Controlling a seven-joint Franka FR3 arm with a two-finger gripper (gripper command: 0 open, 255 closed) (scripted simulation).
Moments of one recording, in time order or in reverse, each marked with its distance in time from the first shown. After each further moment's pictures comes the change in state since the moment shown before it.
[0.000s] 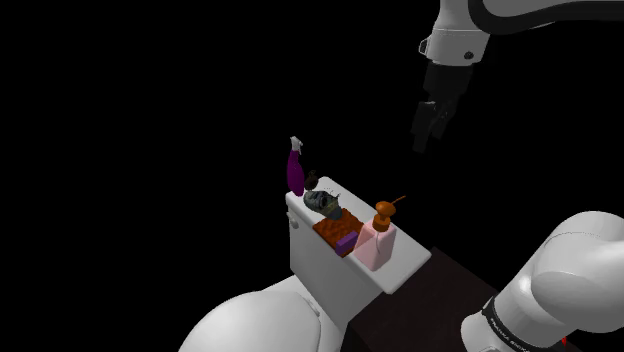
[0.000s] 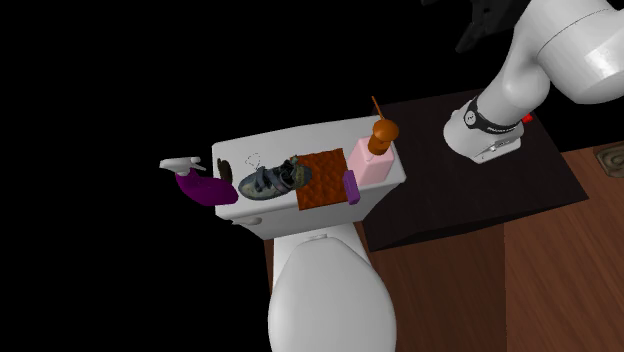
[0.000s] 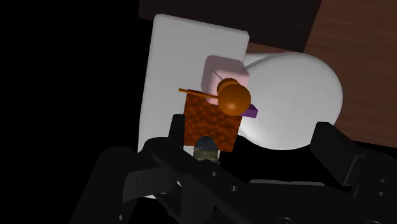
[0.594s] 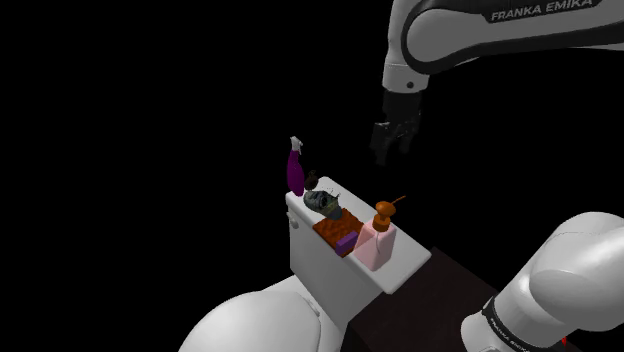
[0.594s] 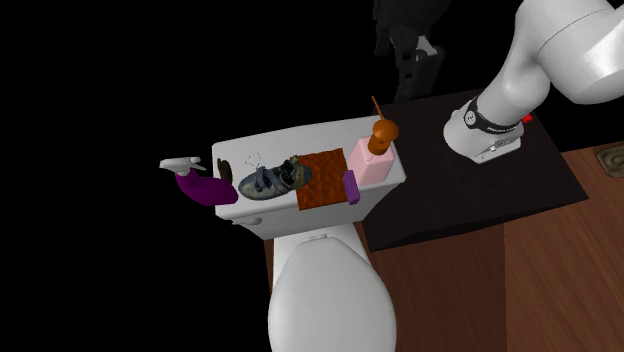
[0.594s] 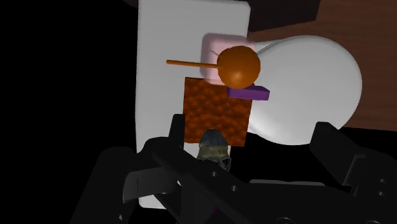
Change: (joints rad) arm -0.026 0.226 0.061 0.009 0.017 0.175 0.130
